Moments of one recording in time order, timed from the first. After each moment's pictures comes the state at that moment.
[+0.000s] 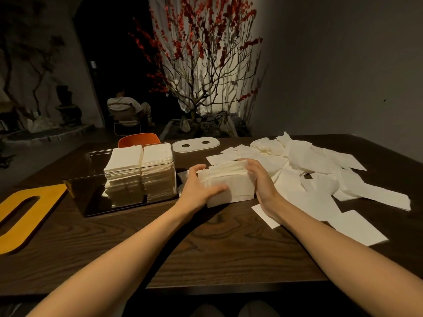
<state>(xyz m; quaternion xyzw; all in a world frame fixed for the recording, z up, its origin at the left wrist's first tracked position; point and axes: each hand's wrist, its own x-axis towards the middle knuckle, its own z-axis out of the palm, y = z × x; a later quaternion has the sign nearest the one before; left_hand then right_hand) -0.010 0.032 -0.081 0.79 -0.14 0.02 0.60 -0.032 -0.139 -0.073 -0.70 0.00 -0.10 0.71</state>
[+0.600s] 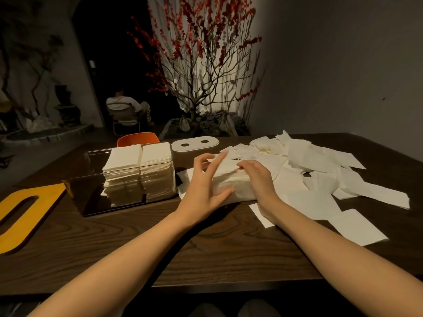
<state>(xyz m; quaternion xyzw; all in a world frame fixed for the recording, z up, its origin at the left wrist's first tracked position) -0.024 0.029 -0.084 0.81 -0.36 0.24 0.40 -0.029 -0.132 -0.075 -0.71 0.06 -0.19 0.67</state>
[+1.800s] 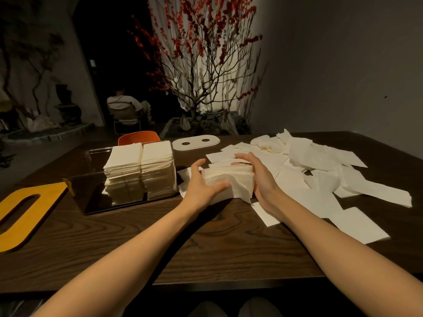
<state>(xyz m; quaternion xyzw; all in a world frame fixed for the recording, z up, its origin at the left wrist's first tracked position) -0.021 0.021 -0.079 0.81 -0.13 0.04 0.57 -0.028 -0.137 -0.067 -0.68 0.02 -0.07 0.73</state>
